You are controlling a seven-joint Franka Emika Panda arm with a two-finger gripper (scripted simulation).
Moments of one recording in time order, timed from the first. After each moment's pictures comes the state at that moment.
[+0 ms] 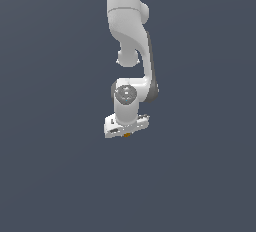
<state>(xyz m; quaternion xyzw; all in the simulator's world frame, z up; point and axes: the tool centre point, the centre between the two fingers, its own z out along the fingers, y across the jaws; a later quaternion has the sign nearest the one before) 0.023 -0.006 0.022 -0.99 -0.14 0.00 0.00</state>
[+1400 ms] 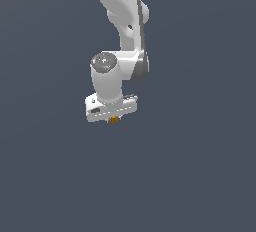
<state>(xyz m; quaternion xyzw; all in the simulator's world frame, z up) 0.001 -0.063 0.123 -0.99 -0.14 0.00 0.00</state>
